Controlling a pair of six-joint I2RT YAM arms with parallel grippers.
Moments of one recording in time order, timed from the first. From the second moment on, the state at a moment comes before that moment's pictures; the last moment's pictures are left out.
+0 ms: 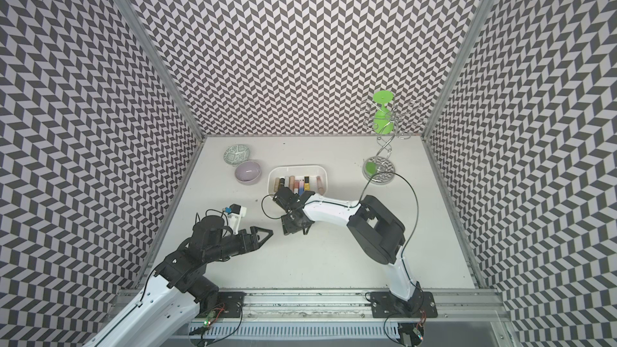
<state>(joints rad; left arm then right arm) -0.51 0.53 0.42 -0.50 0.38 -0.79 0.95 2.02 1.42 -0.68 0.03 0.50</state>
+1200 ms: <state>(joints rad) -0.50 0.56 0.42 -0.46 0.40 -0.80 0.90 1.97 1.38 -0.68 0.06 0.48</state>
